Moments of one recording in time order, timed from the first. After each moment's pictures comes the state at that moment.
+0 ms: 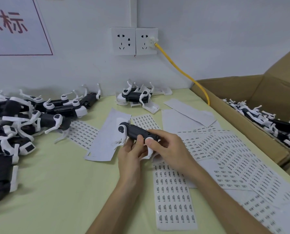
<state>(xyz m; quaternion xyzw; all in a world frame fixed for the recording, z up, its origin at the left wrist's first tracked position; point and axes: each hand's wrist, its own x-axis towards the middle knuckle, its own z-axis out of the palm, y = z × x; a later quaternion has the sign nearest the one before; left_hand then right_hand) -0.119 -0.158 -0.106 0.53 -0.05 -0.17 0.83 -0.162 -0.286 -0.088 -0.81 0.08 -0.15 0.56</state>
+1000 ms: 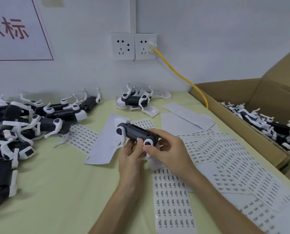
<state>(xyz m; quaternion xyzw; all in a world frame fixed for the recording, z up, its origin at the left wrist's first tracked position) -0.120 -0.158 -0.107 0.50 -0.07 -0.18 0.85 -0.166 -0.282 -0.087 -0.78 0.06 -0.22 0.58</state>
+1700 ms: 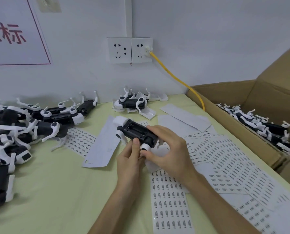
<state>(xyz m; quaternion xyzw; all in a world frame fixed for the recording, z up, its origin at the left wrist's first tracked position) -0.120 -0.160 -0.106 0.54 -0.11 -0.16 0.82 -0.168 -0.288 -0.084 -0.85 -0.04 -0.38 0.37</state>
